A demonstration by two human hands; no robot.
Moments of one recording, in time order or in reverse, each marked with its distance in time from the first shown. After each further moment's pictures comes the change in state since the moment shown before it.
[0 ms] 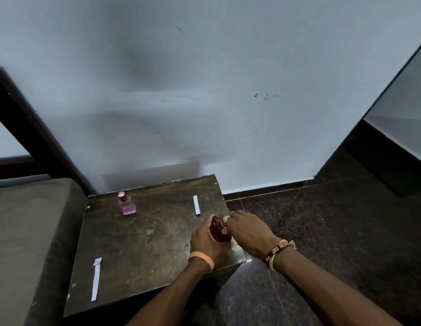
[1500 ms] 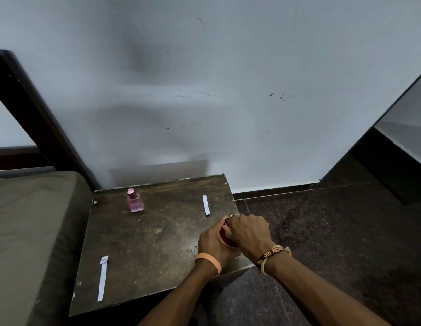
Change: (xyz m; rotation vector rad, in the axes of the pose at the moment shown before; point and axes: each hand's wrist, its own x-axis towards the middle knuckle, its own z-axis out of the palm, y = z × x) left_hand 0.010 -0.013 -0.007 0.046 -0.075 0.095; right_hand 0.029 -0.032 0.004 -0.090 -0.026 0.293
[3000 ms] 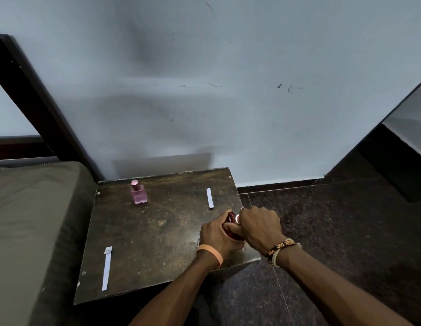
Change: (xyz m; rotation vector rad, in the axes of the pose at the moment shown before) left_hand 0.007 -0.014 0.001 0.052 0.006 0.023; right_hand 0.000 0.013 0.006 0.050 0.056 0.017
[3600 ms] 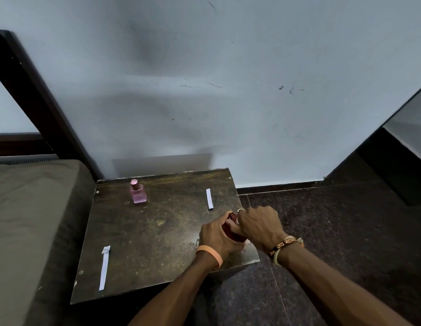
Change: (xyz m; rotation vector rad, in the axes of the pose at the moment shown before) left_hand 0.002 0.000 0.001 -0.029 0.002 0.029; right_hand 0.005 0.006 -0.002 -0.190 0.011 -0.132
